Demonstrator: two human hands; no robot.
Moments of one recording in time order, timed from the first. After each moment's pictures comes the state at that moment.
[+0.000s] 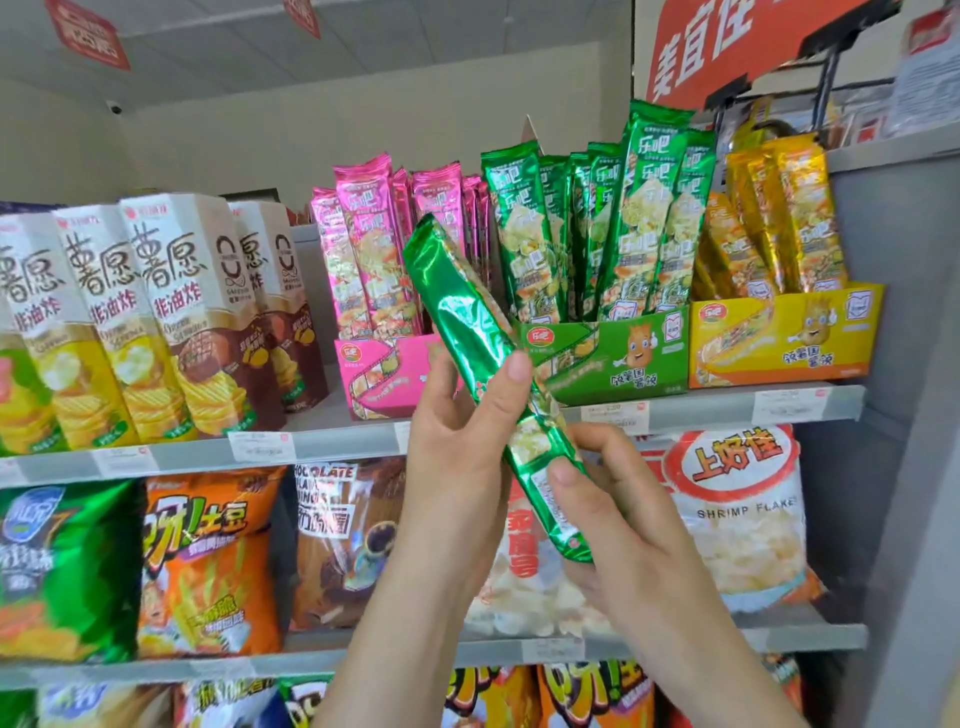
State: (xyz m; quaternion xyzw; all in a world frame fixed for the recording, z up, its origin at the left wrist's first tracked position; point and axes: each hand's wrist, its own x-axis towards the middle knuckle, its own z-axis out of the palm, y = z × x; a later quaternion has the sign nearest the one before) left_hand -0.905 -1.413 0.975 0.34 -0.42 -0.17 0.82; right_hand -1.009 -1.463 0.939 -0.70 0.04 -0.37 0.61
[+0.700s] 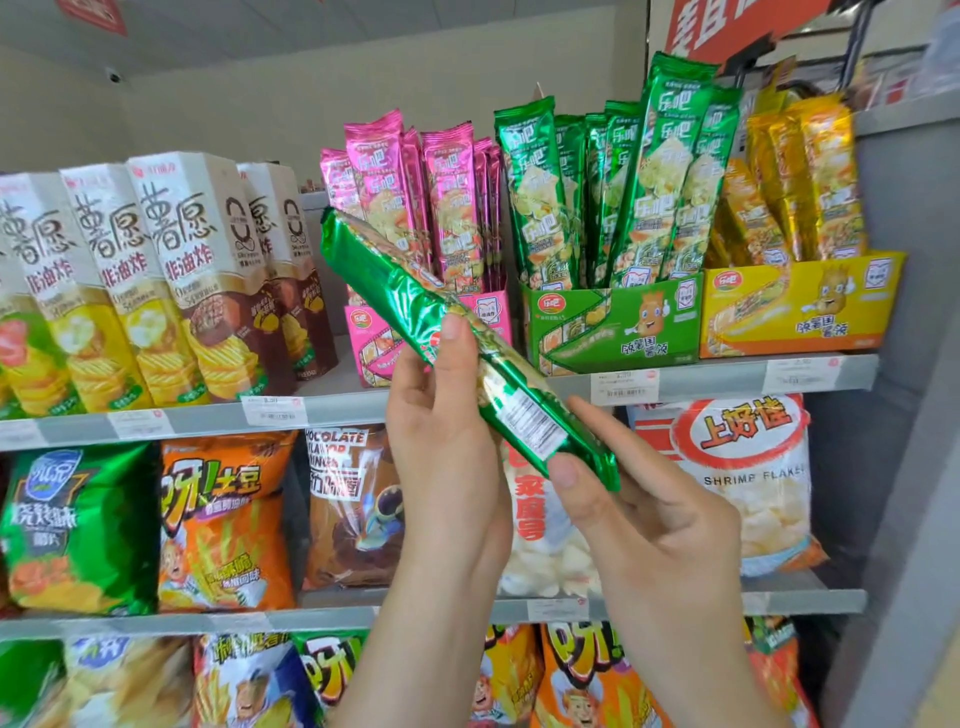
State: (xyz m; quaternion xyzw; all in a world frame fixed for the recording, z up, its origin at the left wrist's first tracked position) left_hand -0.918 -1.406 0.970 0.32 -0.26 -0.09 0.91; right_hand -1.009 -1.443 0.922 -0.60 0.01 -0.56 0.58
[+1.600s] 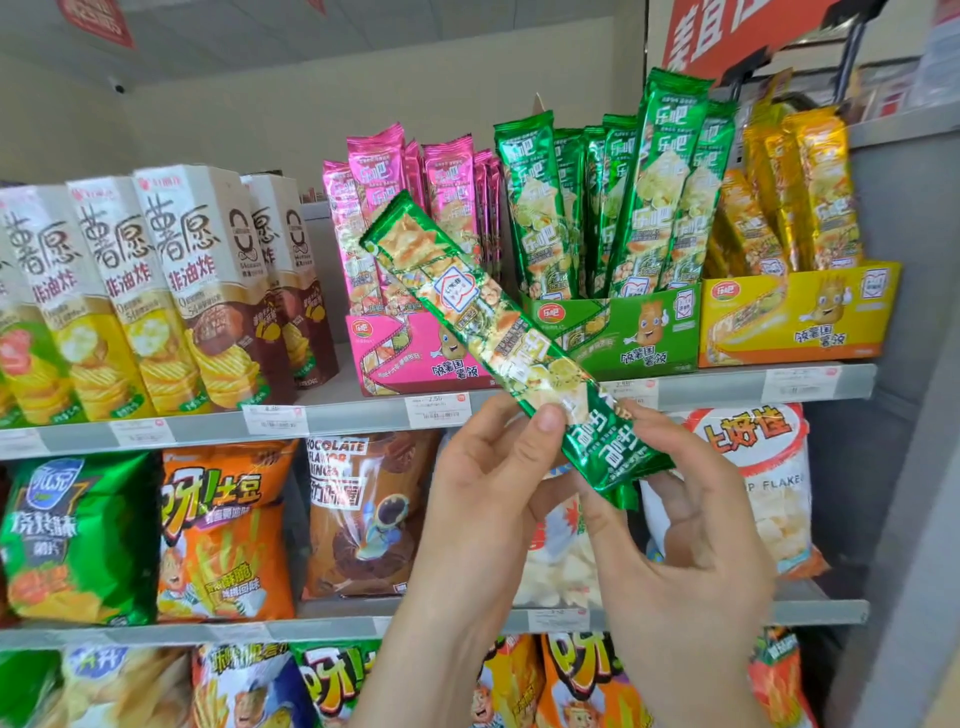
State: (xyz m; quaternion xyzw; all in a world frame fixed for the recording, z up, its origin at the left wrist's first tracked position) left_hand -0.925 -1.393 0.945 0.42 -0.37 -0.23 0.80; right_hand -0.999 -1.459 0.900 -0.62 0.06 -0.71 0.32
